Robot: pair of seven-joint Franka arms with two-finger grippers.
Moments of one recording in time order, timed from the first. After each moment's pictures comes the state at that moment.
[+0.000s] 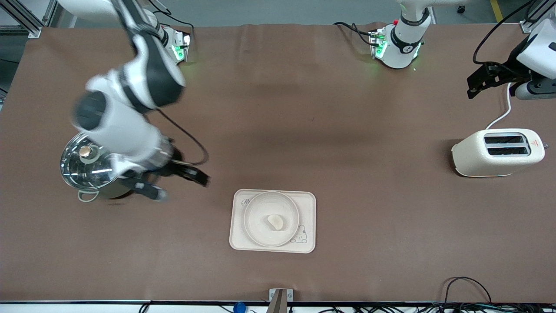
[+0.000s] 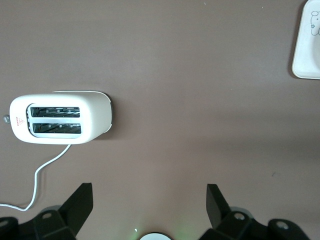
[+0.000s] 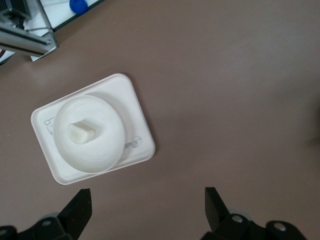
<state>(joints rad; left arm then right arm) 0.00 -0.10 -0.11 -1.62 0.04 1.50 -0.12 0.35 0.33 -0.07 -1.47 0.20 1.91 0.61</state>
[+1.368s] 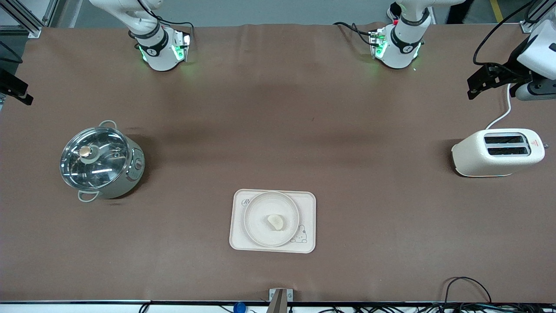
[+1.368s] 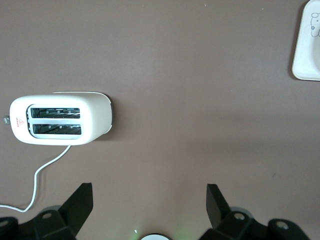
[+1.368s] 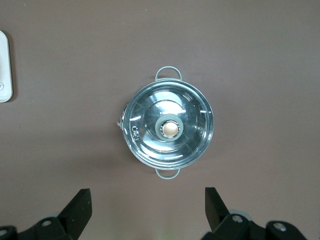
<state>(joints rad) 0.00 -0.11 -0.11 -1.62 0.04 1.50 -0.12 -0.05 -0.07 -0.07 -1.54 -0.05 1.49 -0.08</state>
